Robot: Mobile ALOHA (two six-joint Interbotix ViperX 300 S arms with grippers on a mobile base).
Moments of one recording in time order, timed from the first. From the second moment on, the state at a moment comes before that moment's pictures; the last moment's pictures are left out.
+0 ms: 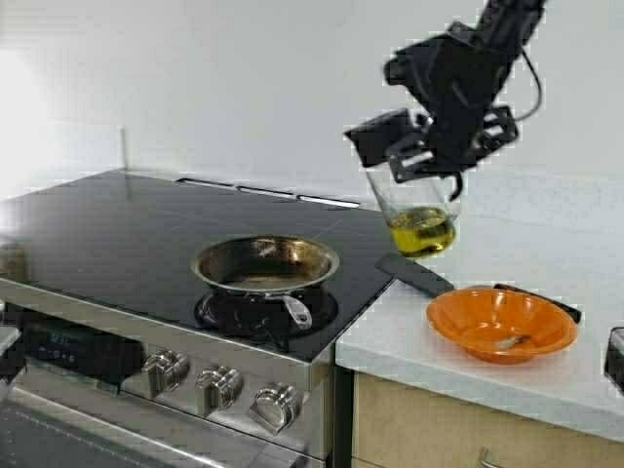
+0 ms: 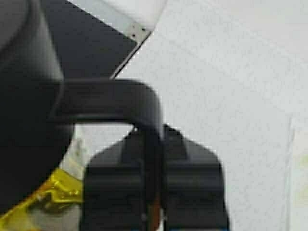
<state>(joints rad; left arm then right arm) -0.01 -0.98 1.23 0.02 -0.27 0.00 0.53 0.51 0.51 0.91 -0.91 -0.87</state>
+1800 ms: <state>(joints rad) -0.01 -0.98 1.24 0.01 -0.26 -0.02 0.67 0.87 -0.11 1.27 -1.02 -2.19</state>
